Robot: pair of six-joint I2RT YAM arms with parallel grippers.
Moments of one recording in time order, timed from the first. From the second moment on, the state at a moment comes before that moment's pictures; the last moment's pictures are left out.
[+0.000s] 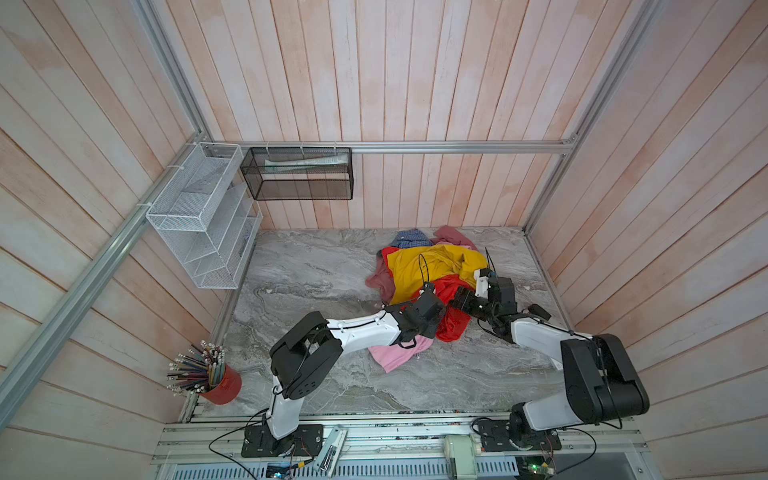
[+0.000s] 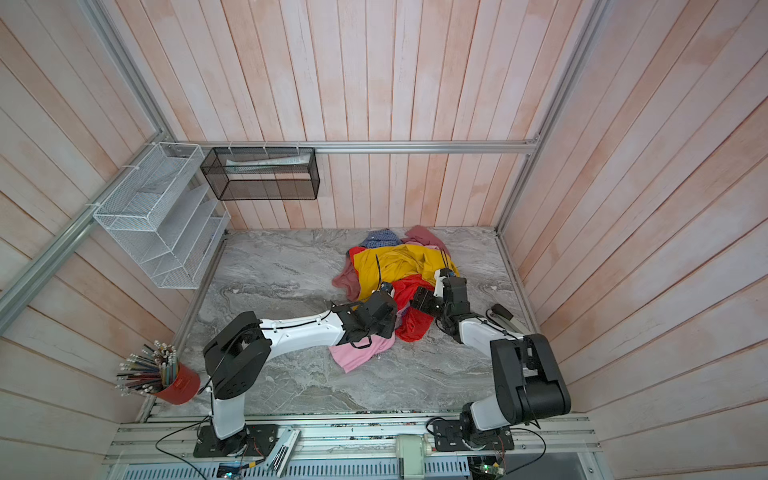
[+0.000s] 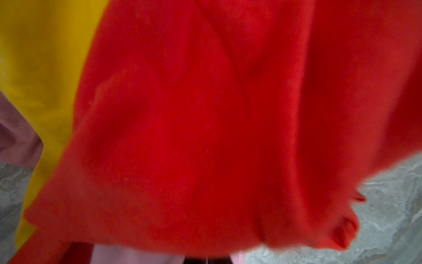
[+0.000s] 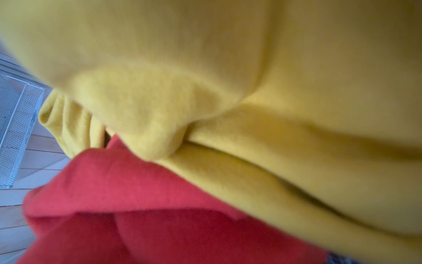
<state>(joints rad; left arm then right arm) -0.98 1.93 1.32 -0.26 -0.20 -0.48 0.19 1.48 0.61 0.24 -0.35 0.60</state>
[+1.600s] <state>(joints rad) -0.97 1.97 1.39 -0.31 -0.22 -0.44 0.17 1.48 0.61 0.24 -0.37 0.59</state>
